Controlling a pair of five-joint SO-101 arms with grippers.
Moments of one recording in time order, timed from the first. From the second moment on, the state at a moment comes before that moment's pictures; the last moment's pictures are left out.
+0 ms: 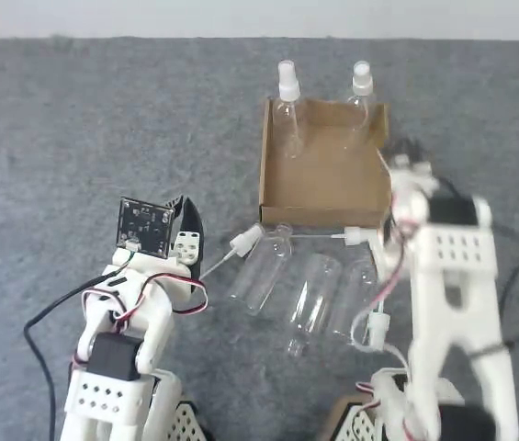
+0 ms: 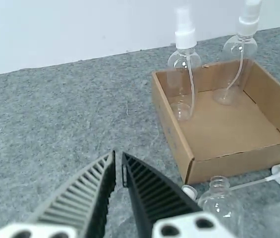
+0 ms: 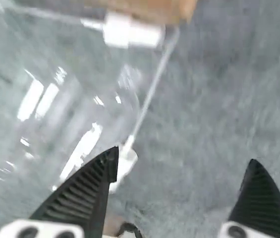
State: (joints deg) left arm 5.9 -83.6 79.6 42.3 2.2; right arm -0.4 -26.6 33.1 84.8 14.2
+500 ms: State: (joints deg) left arm 5.9 -83.6 79.6 42.3 2.2; right arm -1.2 -39.4 58.4 77.5 23.5
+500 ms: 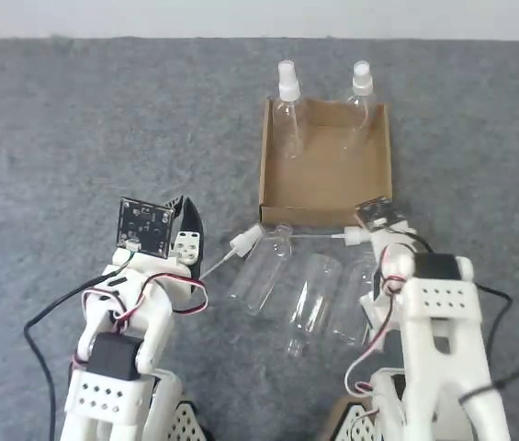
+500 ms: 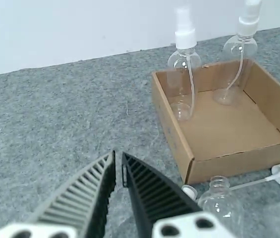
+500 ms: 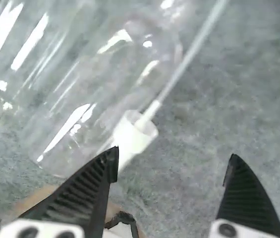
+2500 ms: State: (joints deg) left arm 5.9 -83.6 80.4 41.4 2.2; right arm 11.3 -36.0 51.3 80.5 13.0
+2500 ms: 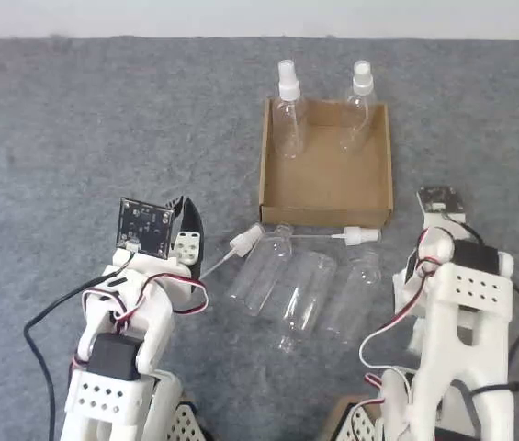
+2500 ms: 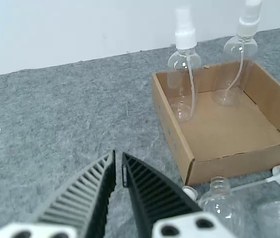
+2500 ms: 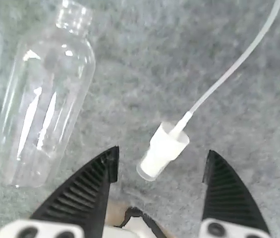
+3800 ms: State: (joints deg) left arm 5.9 -83.6 80.4 41.4 2.2; right arm 20.3 -19.3 43.3 70.1 13.2
